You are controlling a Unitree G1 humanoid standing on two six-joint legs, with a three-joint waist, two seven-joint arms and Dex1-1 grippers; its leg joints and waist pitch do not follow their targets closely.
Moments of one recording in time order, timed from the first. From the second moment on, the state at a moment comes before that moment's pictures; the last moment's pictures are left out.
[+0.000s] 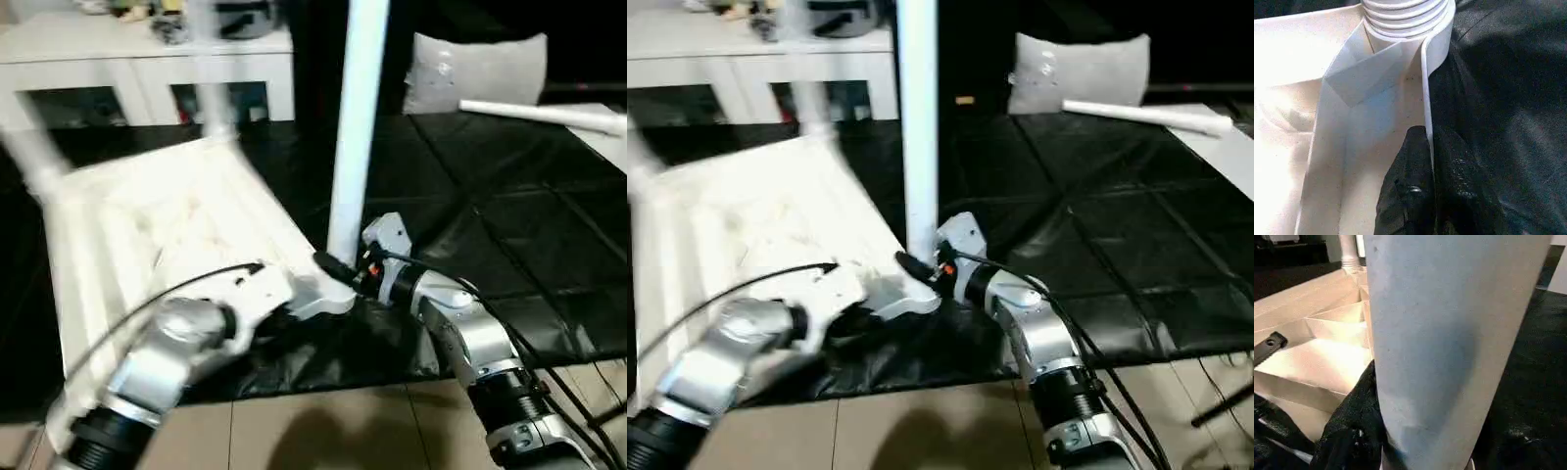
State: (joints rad) left arm -0.25 0.36 -0.31 -0.05 0.13 0.60 -0.84; right arm -0.42 -0.15 0.17 0.40 0.14 0.15 0.70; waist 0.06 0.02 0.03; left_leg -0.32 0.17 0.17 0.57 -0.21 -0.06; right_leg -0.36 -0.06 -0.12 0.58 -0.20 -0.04
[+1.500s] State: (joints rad) left arm -0.45 0.39 -0.32 0.36 0.06 0.17 -0.88; right arm -0.26 -0.35 0.07 0.37 0.21 0.13 0.85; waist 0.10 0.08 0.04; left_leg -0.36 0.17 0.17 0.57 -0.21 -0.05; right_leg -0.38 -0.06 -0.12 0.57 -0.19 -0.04
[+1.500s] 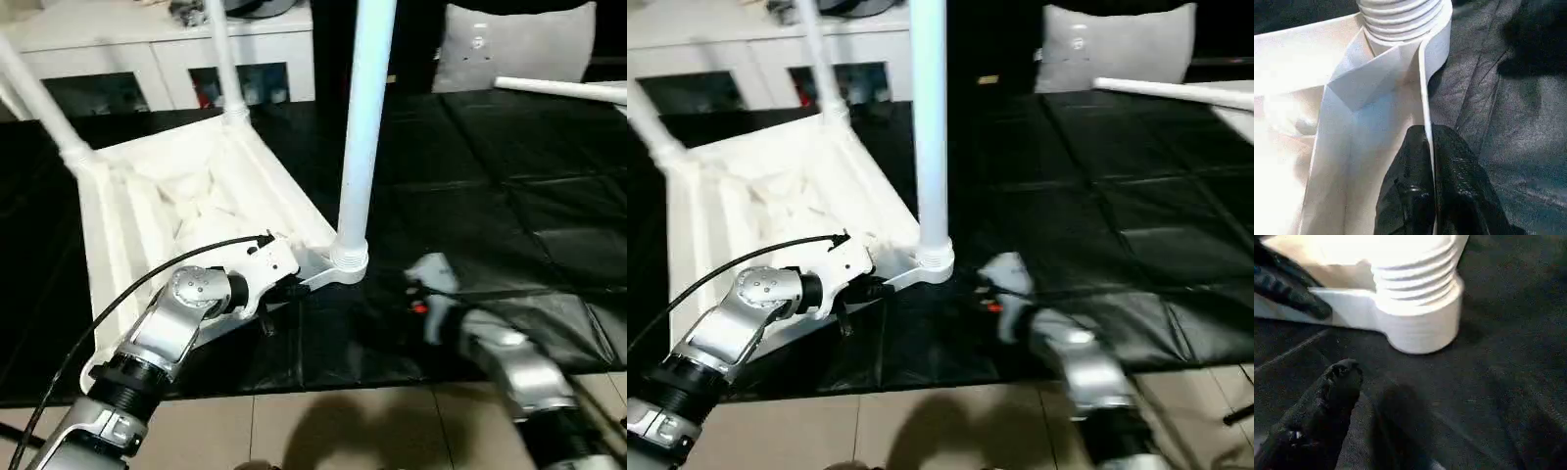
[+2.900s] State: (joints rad) left arm -0.45 0.51 -0.40 0.38 0.07 -0.08 -1.13; right arm -0.49 -0.37 0.24 0.51 0.17 0.09 1.17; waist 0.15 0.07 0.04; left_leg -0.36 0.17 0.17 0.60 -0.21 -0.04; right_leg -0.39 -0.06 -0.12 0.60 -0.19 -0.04
